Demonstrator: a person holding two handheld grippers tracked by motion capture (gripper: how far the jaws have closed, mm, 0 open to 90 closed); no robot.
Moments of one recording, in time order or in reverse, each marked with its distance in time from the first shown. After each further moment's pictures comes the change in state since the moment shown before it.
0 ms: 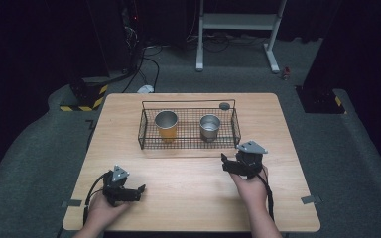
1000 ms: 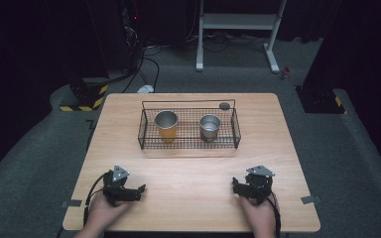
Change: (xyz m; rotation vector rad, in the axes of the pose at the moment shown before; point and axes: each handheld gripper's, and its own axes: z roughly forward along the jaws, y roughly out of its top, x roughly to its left) left arm 0.000 0.001 0.000 0.002 0.004 -0.002; right arm -0.012 -0.080 -0.001 0.180 -0.062 0.085
